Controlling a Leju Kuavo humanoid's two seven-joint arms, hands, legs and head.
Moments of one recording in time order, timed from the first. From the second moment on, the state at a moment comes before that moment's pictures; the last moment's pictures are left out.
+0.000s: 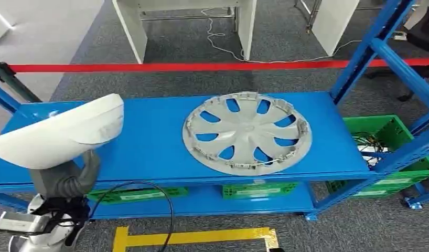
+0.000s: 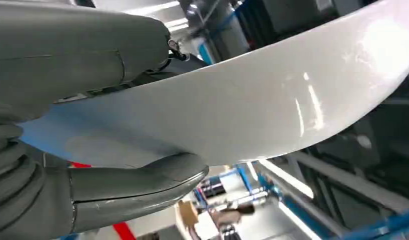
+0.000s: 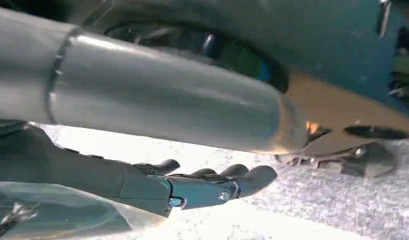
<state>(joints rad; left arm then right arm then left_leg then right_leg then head) -0.03 0.02 -0.42 -1.79 -0.08 0.28 -0.70 -0.08 0.20 -1.01 -0.20 1.14 0.08 0.03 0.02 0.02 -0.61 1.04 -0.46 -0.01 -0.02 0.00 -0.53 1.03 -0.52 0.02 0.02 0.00</state>
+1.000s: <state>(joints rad) 0.18 -0.01 -0.36 -1.92 -0.07 0.24 -0.70 -0.07 0.22 -1.07 -0.21 1.00 -0.13 -0.31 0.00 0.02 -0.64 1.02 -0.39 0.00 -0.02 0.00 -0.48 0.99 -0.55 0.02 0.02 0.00</state>
